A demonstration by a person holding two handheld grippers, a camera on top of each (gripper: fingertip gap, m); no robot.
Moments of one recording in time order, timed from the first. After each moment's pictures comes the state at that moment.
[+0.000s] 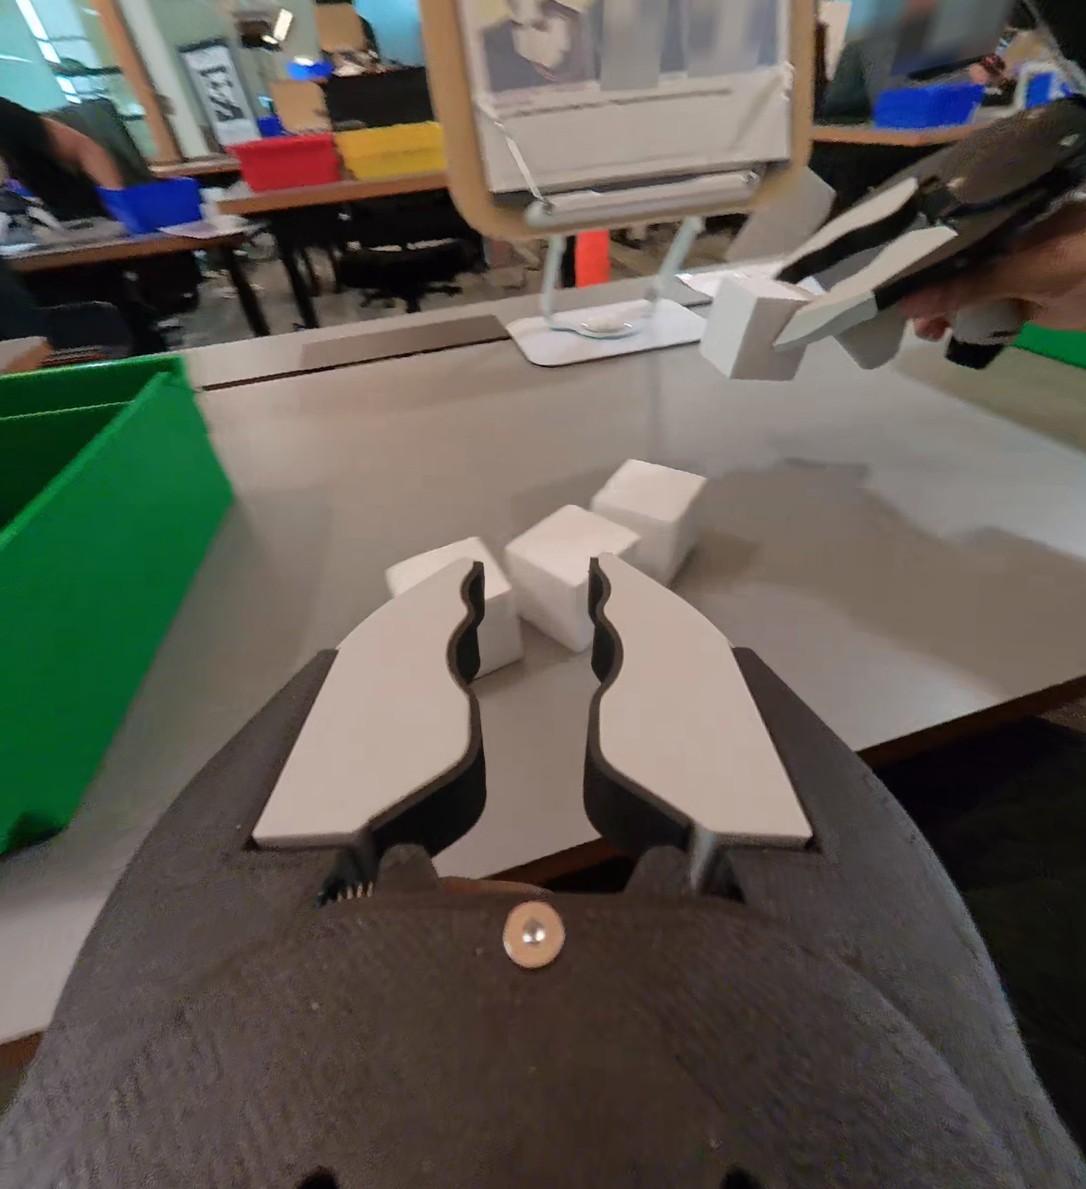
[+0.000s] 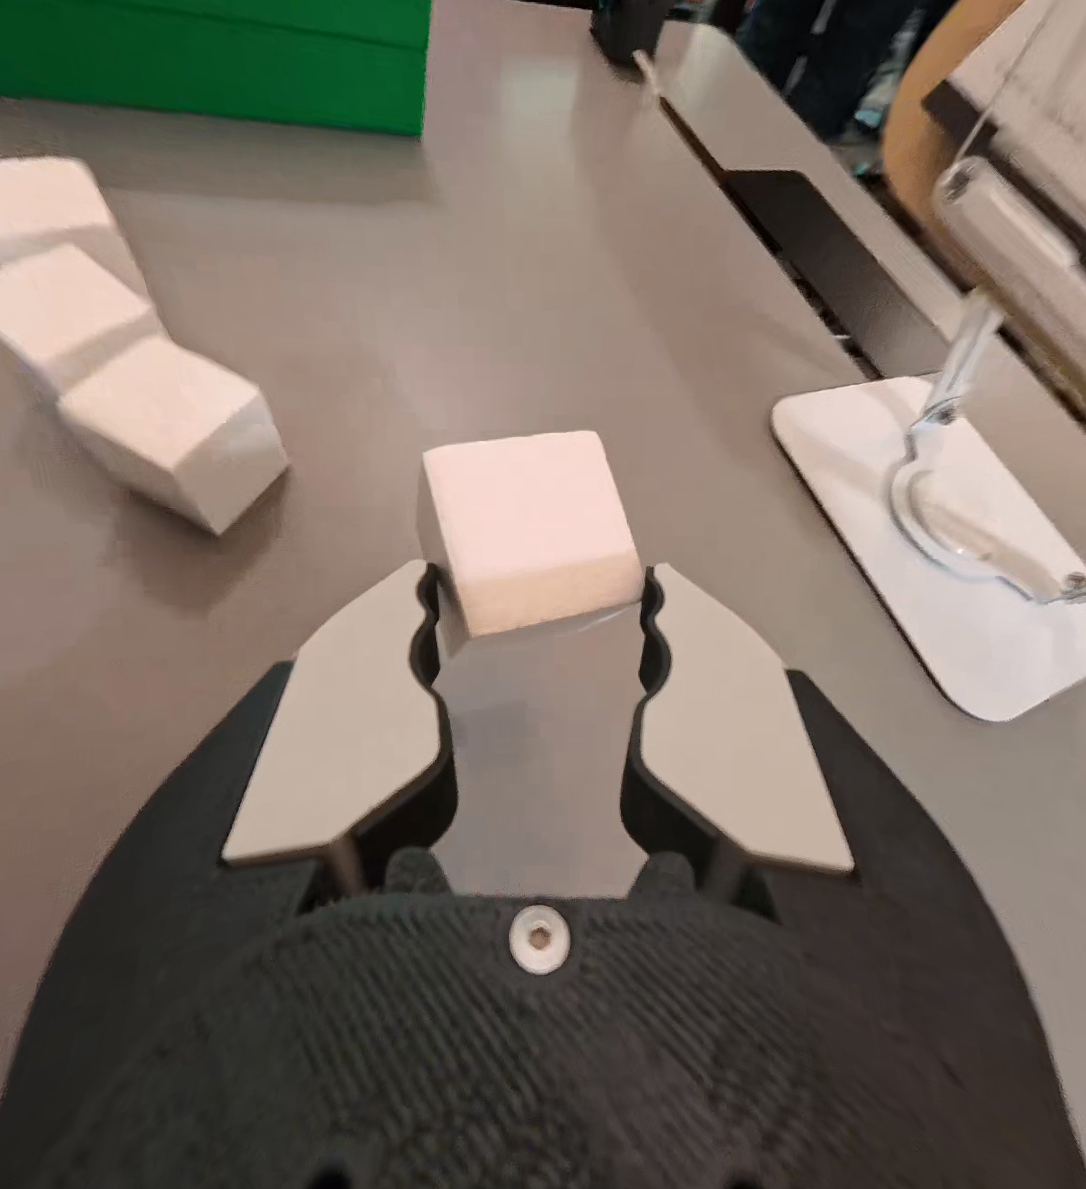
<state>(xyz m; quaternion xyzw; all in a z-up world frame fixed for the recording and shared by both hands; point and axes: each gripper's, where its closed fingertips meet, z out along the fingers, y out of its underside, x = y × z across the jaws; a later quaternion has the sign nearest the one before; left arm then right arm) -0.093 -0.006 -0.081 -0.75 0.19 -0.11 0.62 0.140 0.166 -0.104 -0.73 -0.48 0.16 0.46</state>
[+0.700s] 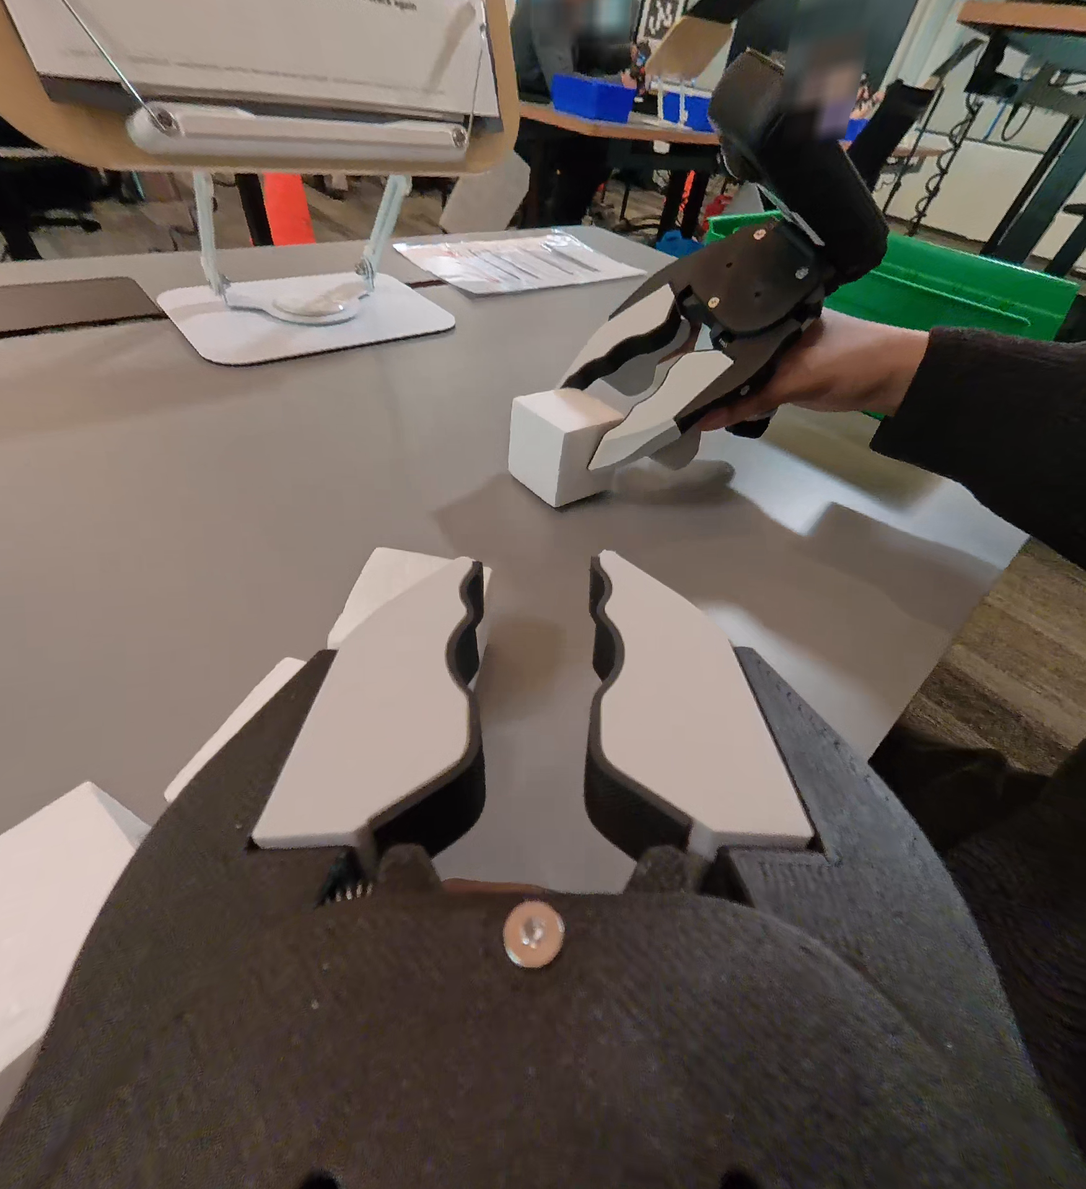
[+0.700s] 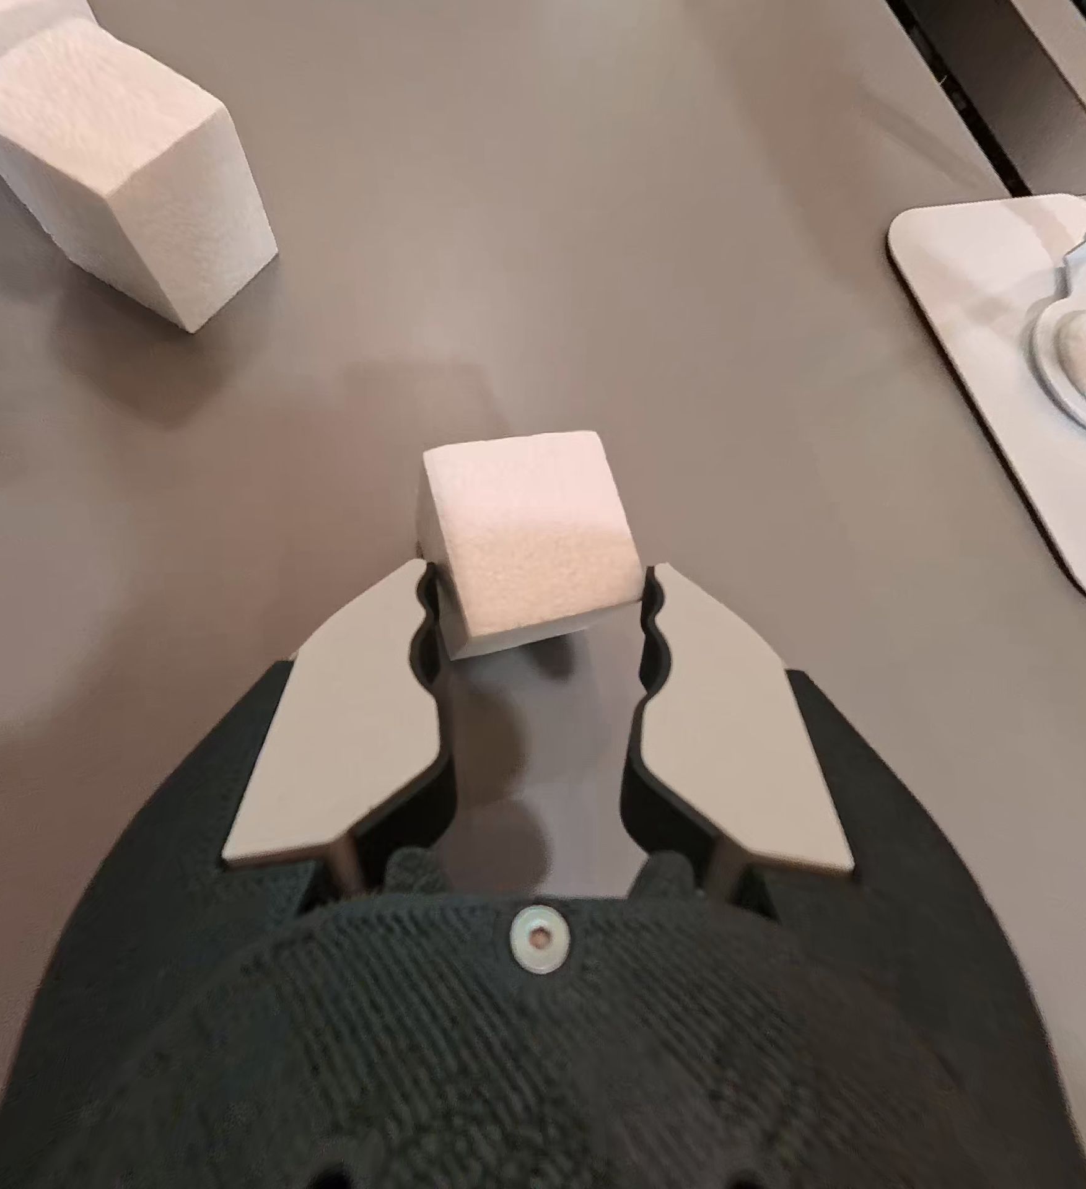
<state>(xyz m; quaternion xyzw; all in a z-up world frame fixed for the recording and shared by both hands) 0.026 0.044 -0.103 -0.73 0.29 -0.30 0.54 0.171 0.145 -0.164 -0.76 -0.50 0.14 0.39</state>
